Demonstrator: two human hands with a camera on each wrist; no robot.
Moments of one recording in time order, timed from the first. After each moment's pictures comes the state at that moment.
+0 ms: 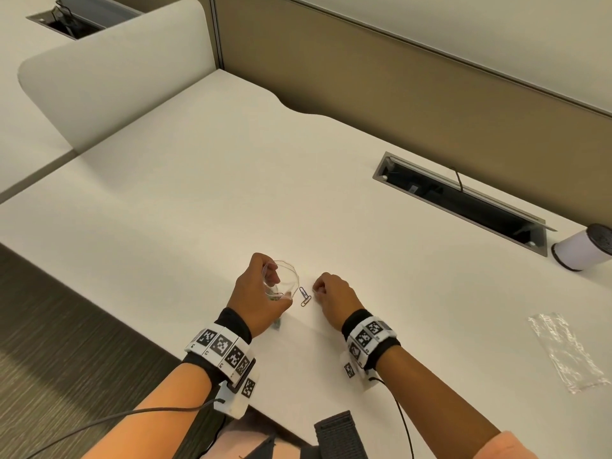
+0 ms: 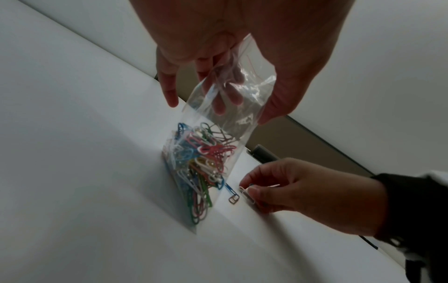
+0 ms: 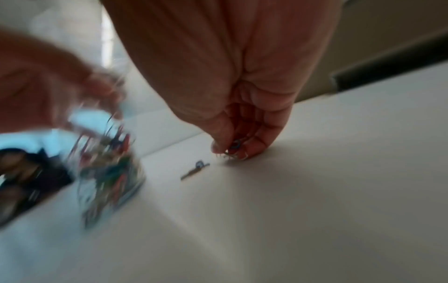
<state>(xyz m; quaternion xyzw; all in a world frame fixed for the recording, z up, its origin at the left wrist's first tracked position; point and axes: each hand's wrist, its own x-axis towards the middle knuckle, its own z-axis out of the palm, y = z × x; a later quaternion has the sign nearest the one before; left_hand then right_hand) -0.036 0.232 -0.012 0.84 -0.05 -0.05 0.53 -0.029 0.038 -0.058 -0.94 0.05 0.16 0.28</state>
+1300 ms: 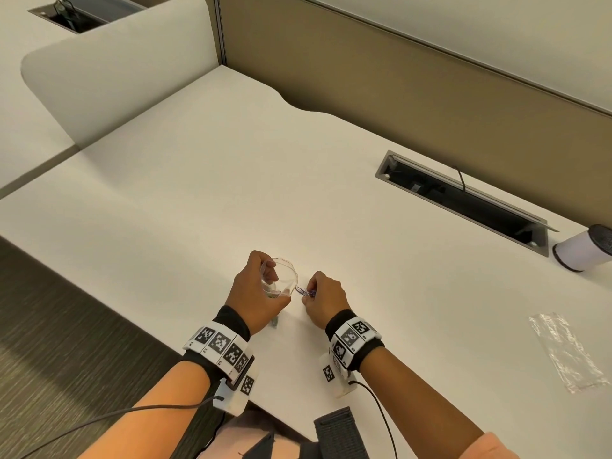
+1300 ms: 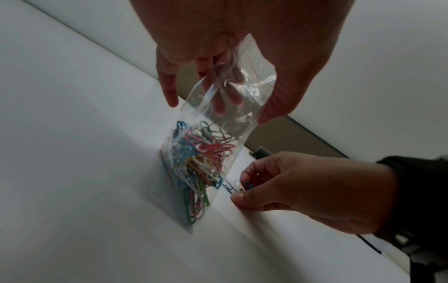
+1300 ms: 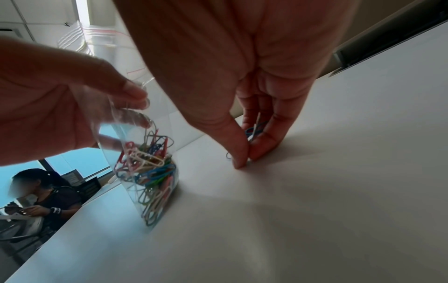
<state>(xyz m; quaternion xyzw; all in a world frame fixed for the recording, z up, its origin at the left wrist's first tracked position) -0.037 0.238 -0.015 0.84 -0.04 -0.05 0.54 -0.032 0.070 -0.053 -0.92 0.13 0.16 0.32</state>
